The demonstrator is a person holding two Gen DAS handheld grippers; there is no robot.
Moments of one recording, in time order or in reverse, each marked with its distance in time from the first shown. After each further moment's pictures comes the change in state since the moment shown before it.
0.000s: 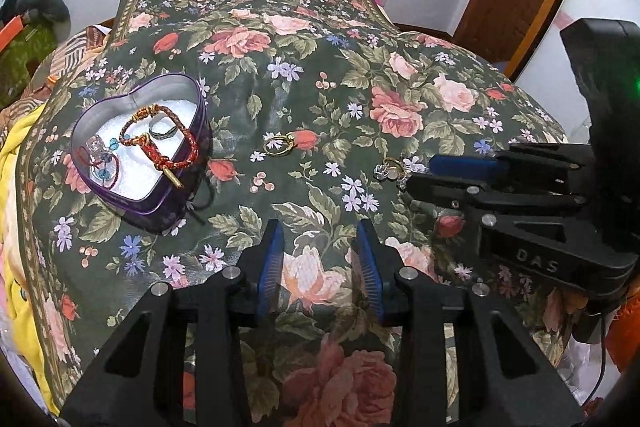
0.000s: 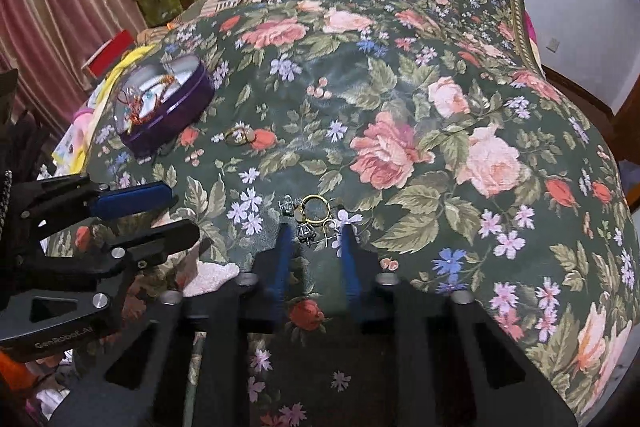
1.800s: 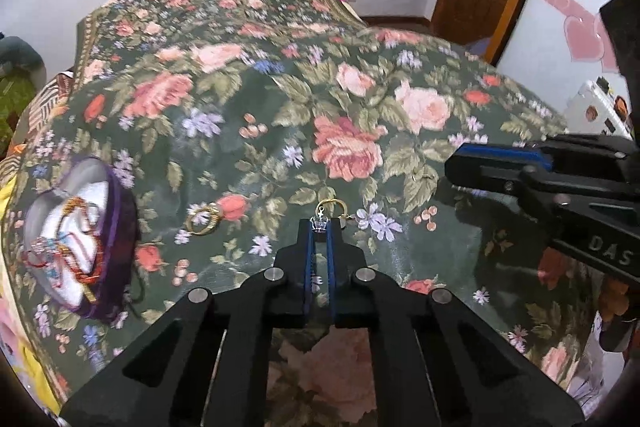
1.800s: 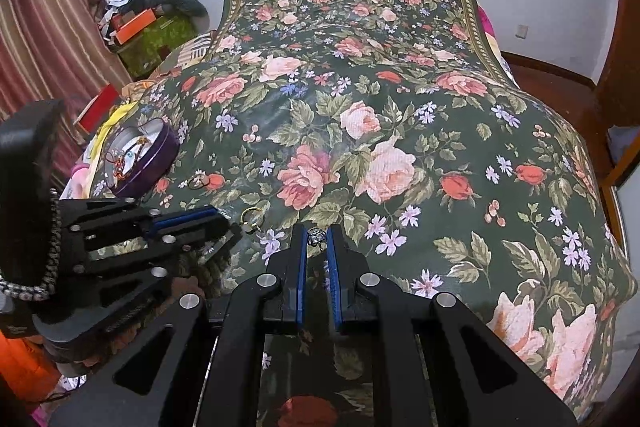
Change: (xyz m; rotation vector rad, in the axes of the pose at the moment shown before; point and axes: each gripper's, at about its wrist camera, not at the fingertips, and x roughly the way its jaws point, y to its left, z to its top) left arm 0.030 -0.047 0.037 0.142 -0.018 0.004; right arm -0.037 -0.049 0.000 0.141 -0.123 0.002
